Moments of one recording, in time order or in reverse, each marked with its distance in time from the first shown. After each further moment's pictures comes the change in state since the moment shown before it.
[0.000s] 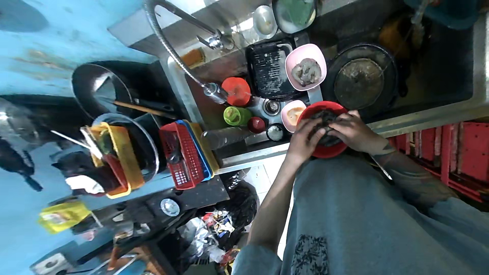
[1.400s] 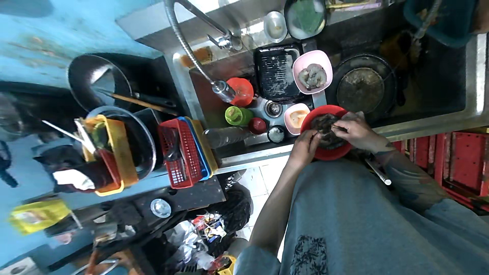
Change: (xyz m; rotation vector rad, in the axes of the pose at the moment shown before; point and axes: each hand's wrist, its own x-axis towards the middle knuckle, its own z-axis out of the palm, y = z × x) left_hand -0.025 -0.012 0.000 0.053 0.009 -0.029; right_hand 0.019 -0.004 -0.008 0.083 -0.146 0.273
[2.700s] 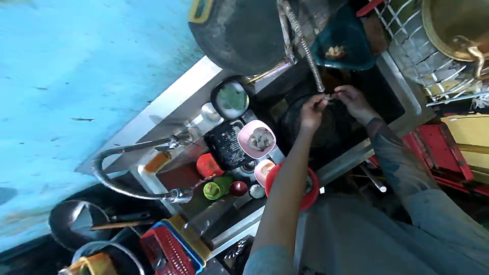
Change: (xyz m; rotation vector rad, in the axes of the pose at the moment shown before) left_hand 0.316 0.109 0.149 -0.365 -0.148 0.096; right_hand 0.017 0.226 -0.134 0.727 0.606 0.425
